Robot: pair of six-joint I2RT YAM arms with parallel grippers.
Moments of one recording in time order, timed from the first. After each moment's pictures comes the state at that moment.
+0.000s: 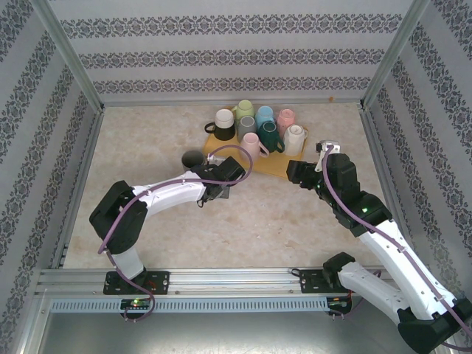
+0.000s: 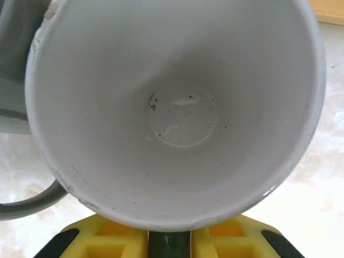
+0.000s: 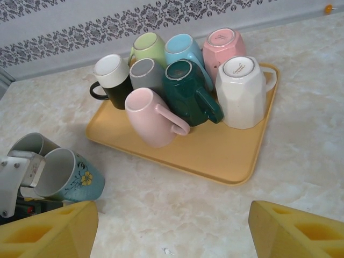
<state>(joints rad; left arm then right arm) -0.78 1.74 1.19 -0.66 -0.44 -0.66 0.47 0.81 0.90 -0.61 0.16 0.47</state>
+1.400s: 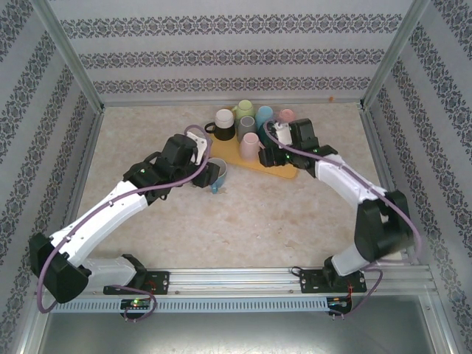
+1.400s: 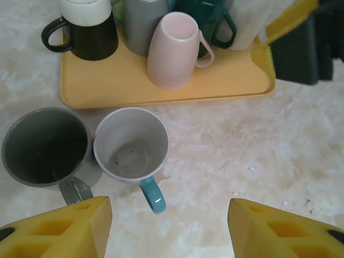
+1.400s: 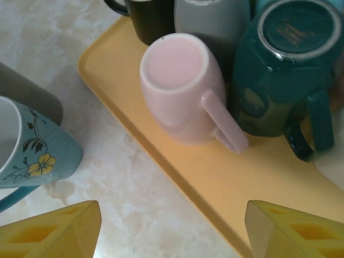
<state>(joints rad) -0.62 1.22 1.14 -0.64 -0.02 -0.22 0.29 1.60 1.17 -0.37 -0.32 0.03</state>
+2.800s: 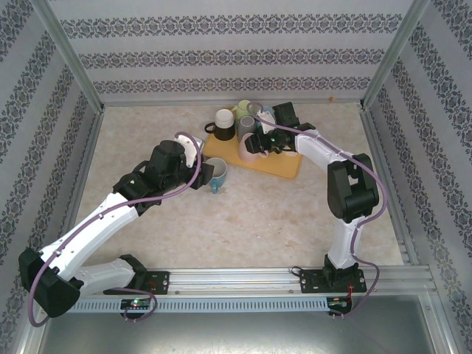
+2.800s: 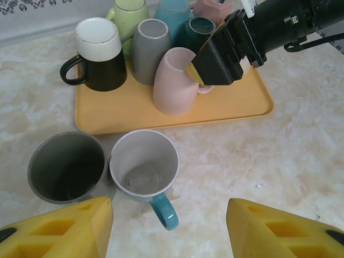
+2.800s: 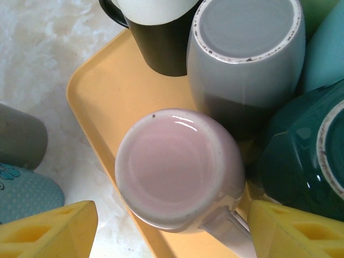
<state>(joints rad) -0.60 1.12 1.04 -0.52 -0.04 -0.17 0.32 1.94 1.46 -0.40 -0.38 -0.04</state>
